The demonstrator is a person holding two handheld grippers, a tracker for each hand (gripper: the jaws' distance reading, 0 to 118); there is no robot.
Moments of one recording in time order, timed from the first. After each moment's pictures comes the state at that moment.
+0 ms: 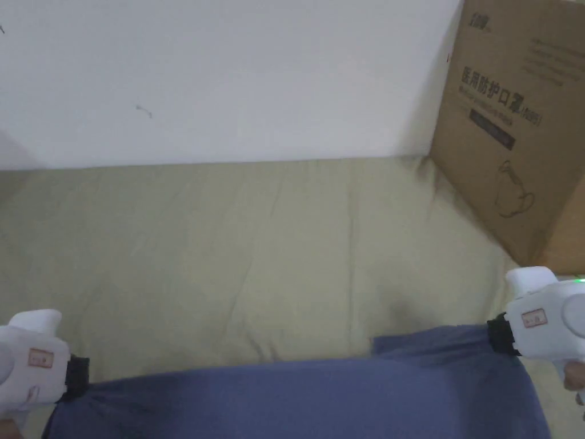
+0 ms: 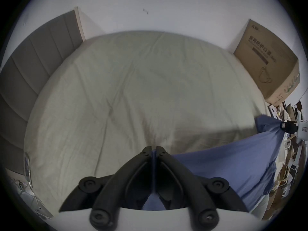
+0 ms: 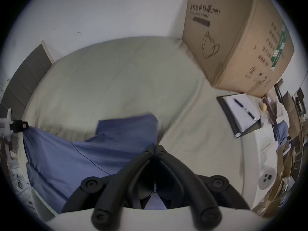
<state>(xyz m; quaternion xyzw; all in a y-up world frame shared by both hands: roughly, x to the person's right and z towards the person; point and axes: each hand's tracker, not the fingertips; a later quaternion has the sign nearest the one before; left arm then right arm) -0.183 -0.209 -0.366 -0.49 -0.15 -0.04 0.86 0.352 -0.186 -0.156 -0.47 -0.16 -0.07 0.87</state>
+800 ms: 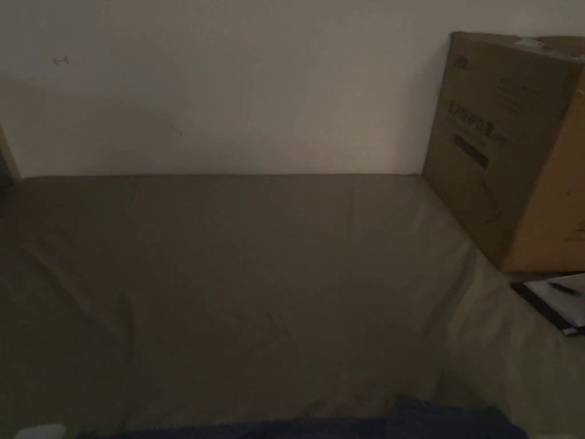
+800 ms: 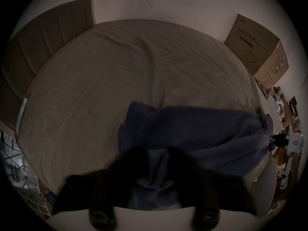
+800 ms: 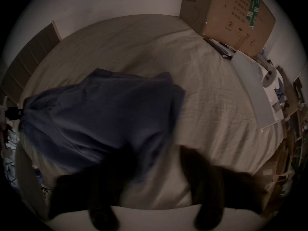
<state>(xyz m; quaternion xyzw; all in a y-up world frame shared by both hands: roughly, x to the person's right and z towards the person) -0.274 -0.271 -0.172 -0.52 -0.16 -0.01 0.84 0.268 -0.283 0.068 -0.53 -0.17 -0.06 0.83</state>
